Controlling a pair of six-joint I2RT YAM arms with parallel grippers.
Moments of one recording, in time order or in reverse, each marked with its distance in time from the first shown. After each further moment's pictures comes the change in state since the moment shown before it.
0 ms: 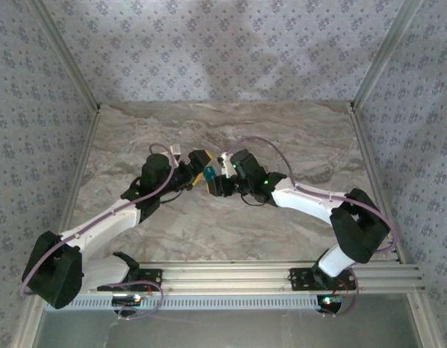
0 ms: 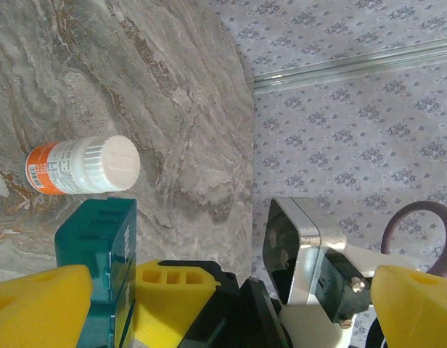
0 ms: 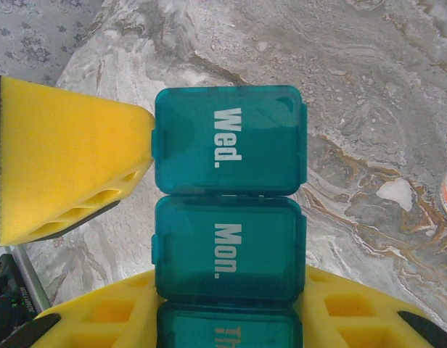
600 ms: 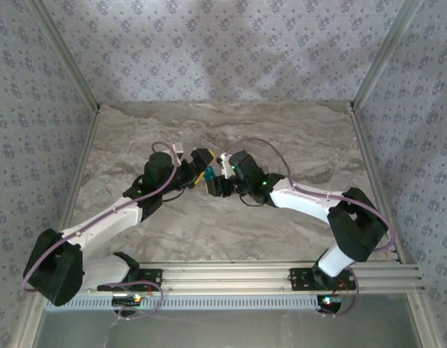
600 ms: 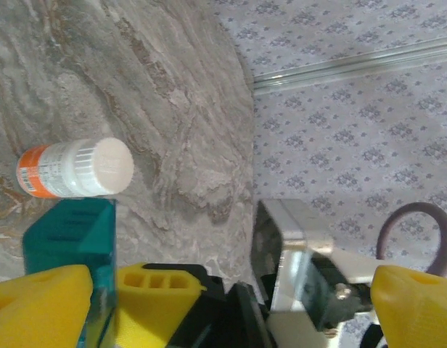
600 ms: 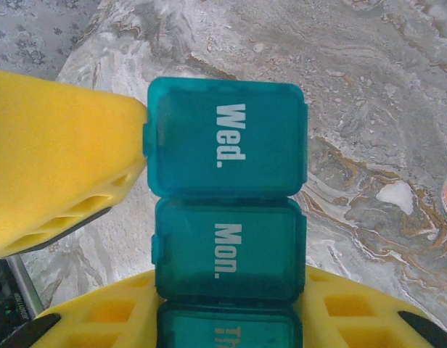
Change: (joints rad) left arm -0.028 0.019 0.036 -0.002 -0.022 0.004; right arm 0.008 0.017 -0.005 0.024 0.015 0.008
